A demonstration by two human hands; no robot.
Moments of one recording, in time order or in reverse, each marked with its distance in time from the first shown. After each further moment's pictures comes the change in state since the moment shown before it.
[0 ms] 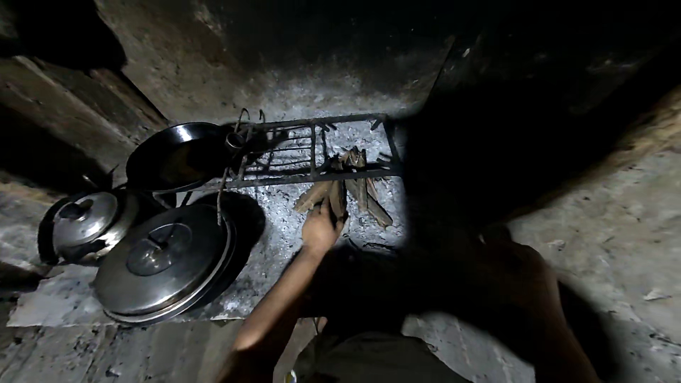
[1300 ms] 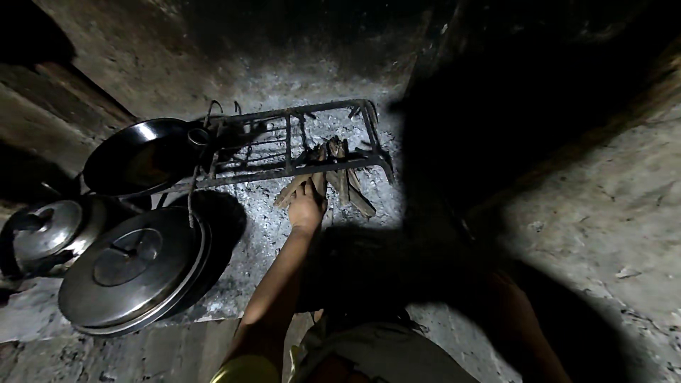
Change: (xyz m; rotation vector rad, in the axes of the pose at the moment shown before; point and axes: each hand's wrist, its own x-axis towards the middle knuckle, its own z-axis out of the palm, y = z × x) left_hand 0.052 0.007 0.030 0.114 0.115 -0.075; right_hand -0.052 0.038 0.009 -0.105 -0.198 -0.072
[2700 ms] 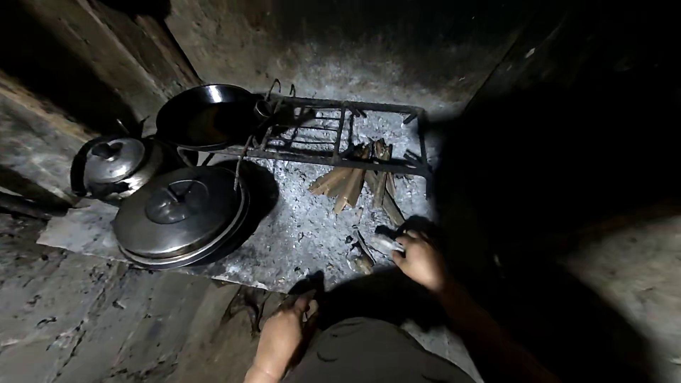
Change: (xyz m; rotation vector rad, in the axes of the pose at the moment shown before) left_hand -0.267 -0.087 -0.042 -0.176 -0.391 -0.127; right_hand 0.104 -0.163 0.062 -0.339 -0.467 -0.391
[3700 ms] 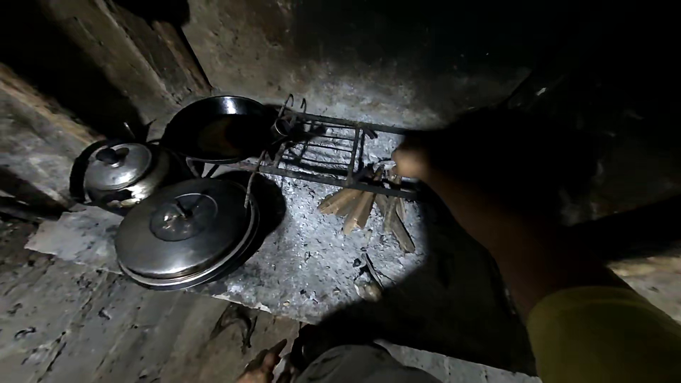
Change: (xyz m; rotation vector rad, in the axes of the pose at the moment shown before) left_hand -0.037 -0.069 0.012 -0.155 -0.004 -0.121; right_hand 0.237 -0.030 -0.166 -0.495 0.072 -0.097
